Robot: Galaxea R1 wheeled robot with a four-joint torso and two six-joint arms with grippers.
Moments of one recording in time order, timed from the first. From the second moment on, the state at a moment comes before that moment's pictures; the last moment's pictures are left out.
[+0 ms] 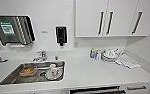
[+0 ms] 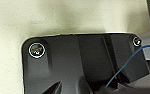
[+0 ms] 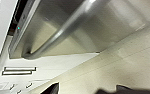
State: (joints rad) left arm 1.49 2.85 -2.44 0.26 -0.04 -0.24; right arm -1.02 2.41 -1.71 -0.59 0.05 1.10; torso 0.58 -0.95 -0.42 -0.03
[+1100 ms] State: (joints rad) left arm 1.49 2.89 -2.54 0.26 -0.04 -0.24; right arm -1.36 2.46 -2.09 -0.73 0.32 1.09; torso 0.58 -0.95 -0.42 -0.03
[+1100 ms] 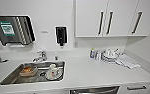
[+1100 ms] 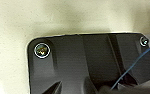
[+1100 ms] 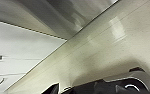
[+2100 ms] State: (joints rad) left arm 1.49 2.95 -2.67 0.26 0.00 -0.24; right arm -1.56 2.83 -2.73 -0.90 0.33 1.09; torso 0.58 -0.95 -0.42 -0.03
